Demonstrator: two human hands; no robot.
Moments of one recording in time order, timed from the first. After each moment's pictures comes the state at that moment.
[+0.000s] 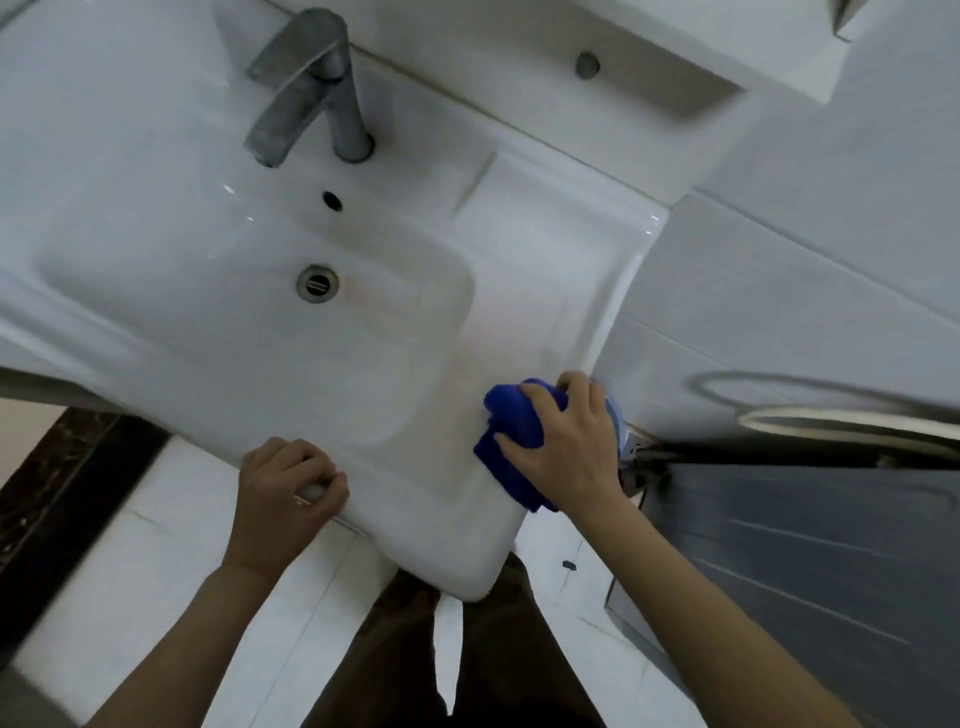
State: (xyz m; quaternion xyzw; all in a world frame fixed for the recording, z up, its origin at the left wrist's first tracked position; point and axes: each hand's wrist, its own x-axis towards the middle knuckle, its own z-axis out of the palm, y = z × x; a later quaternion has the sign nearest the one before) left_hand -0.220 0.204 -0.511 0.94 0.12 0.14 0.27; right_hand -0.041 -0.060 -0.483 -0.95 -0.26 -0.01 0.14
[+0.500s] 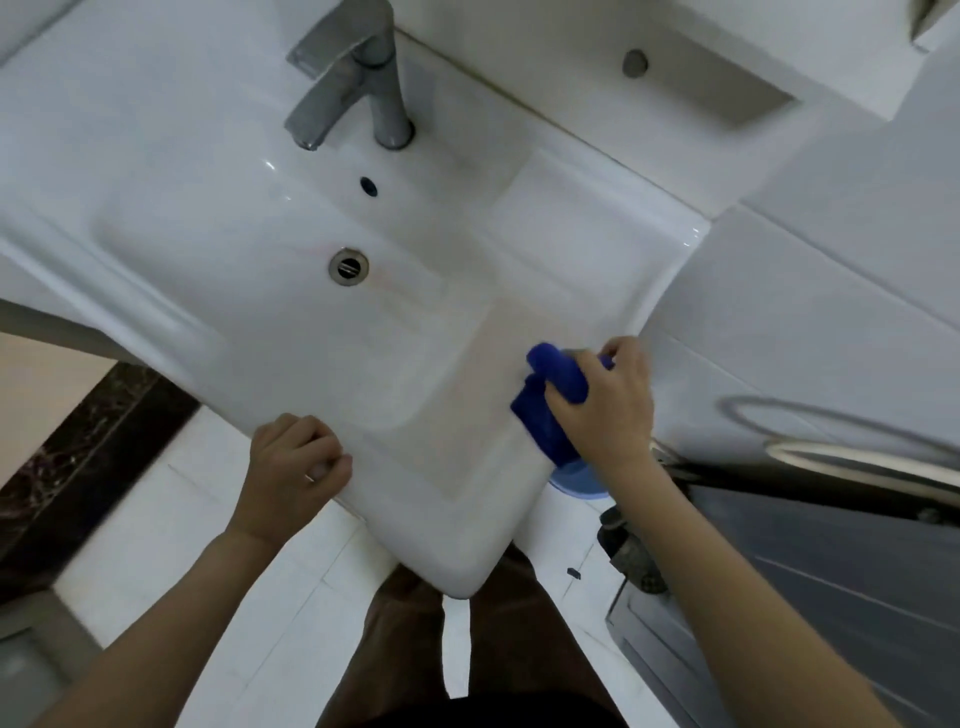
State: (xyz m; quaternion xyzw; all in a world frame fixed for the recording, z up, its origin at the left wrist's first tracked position) left_hand -0.217 0.200 -0.505 0.96 0.14 0.13 0.21; right_hand 0.015 -0.065 -0.483 -0.95 -0.22 -0.01 0.21
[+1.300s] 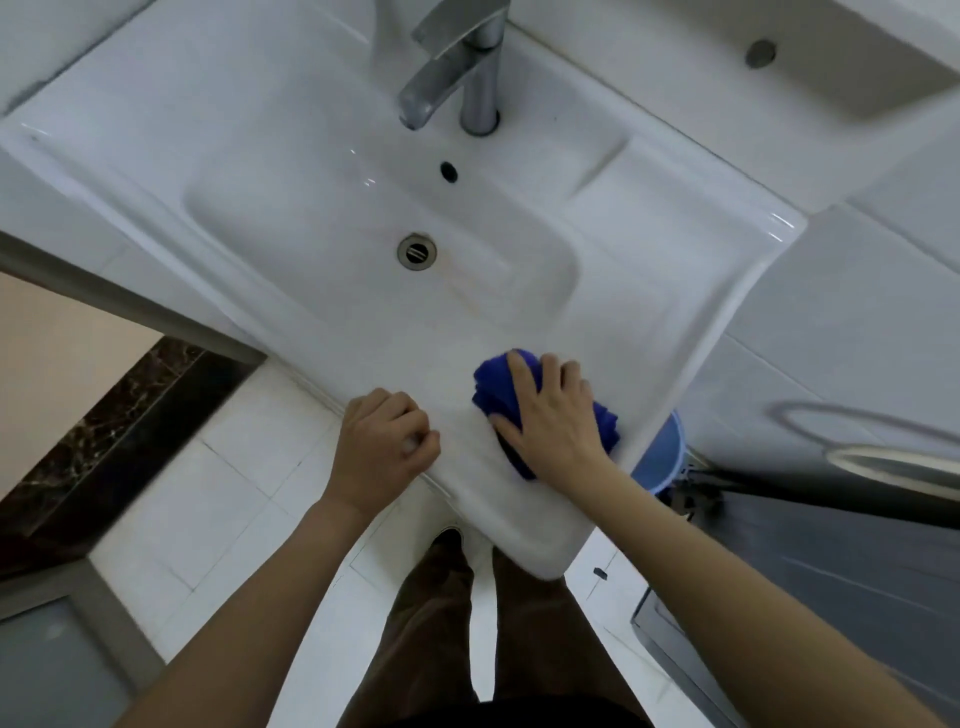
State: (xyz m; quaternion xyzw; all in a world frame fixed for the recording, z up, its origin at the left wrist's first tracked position) left_hand -0.223 0.201 -0.509 0.96 0.15 0.11 0.22; right_hand -0.074 0.031 -0.502 -0.92 -0.39 0.06 0.03
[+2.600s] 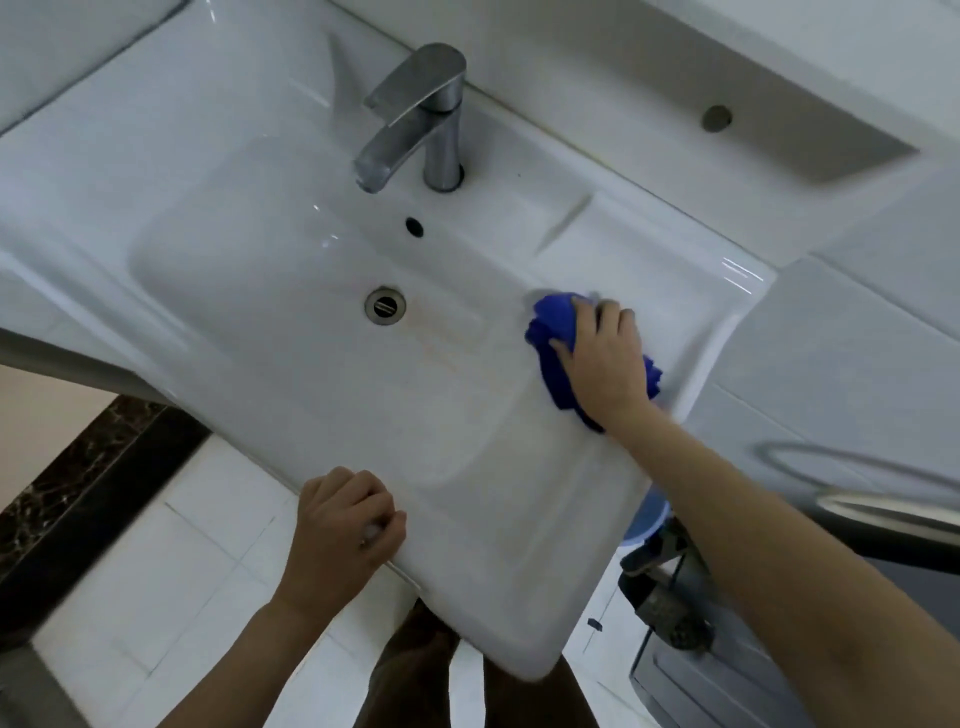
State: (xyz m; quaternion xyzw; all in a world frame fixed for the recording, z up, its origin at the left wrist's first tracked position) left_hand -0.218 0.203 -0.513 0.95 0.14 0.13 0.22; right_hand 0.081 0.040 -0.520 -0.93 -0.35 -0.09 0.00
